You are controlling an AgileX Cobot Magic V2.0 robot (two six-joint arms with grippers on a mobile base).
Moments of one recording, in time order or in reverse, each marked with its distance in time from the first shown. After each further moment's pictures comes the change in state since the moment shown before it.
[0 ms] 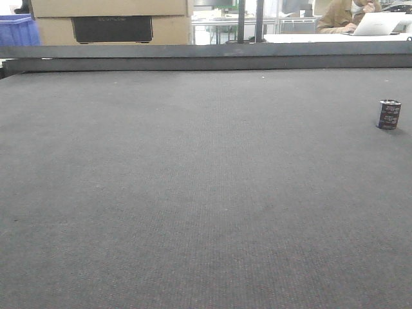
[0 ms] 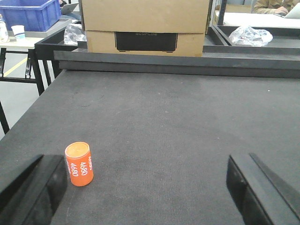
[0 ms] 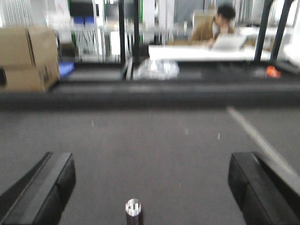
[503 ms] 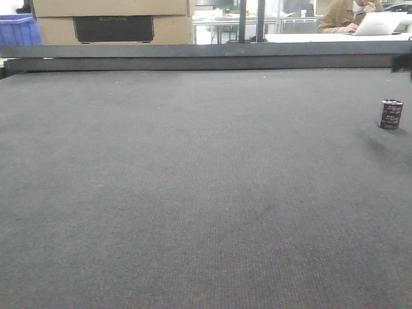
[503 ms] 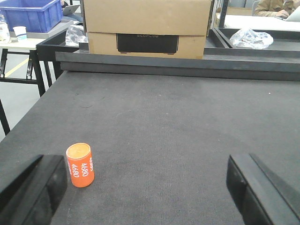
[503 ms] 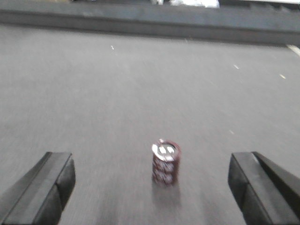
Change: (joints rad) left arm 0.000 0.000 0.000 -0.004 -0.006 0.000; right arm 0.048 0.704 0.128 -0.088 -0.737 0.000
